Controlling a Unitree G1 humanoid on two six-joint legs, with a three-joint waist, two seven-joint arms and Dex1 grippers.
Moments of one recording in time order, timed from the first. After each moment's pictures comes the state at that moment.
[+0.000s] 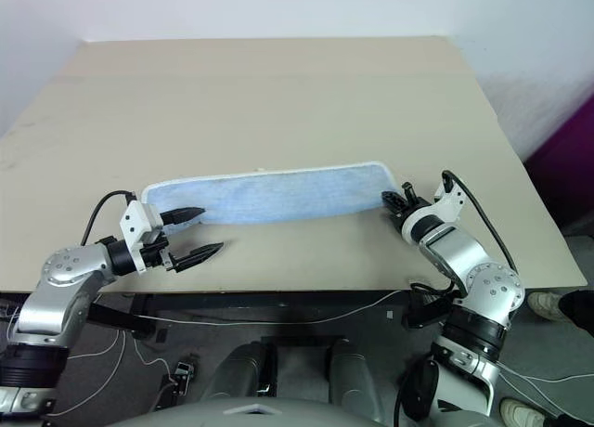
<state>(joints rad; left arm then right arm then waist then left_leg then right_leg) -0.08 0.64 0.08 -0.05 -0.36 0.09 -0.98 -0.36 -0.19 -0.63 -0.03 1.34 1.01 -0.40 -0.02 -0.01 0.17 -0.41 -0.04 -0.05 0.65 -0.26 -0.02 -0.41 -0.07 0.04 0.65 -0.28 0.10</state>
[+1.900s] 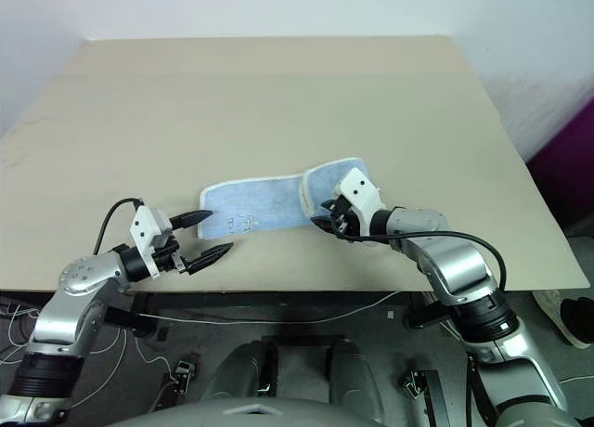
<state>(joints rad) -0.03 0.56 0.09 -0.13 -0.43 0.16 -0.88 -0.40 -0.62 0.17 -0.27 0.42 0.71 0.68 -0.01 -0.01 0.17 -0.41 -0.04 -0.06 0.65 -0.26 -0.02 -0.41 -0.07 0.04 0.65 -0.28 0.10</state>
